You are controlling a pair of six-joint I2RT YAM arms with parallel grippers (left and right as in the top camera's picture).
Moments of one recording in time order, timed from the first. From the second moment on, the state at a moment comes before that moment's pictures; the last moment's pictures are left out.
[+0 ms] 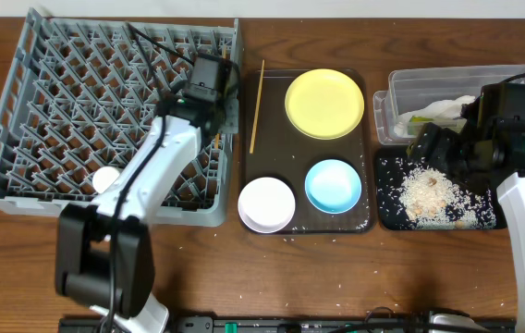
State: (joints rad) left arm -0.30 1.79 1.33 -0.61 -0.11 -0.24; right arm -0.09 1.36 1.25 -1.09 -0.16 0.40
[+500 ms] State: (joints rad) left arm -0.30 1.73 1.32 -0.65 -0.15 -0.22; right arm -0.09 1.36 1.25 -1.09 -0.16 0.40
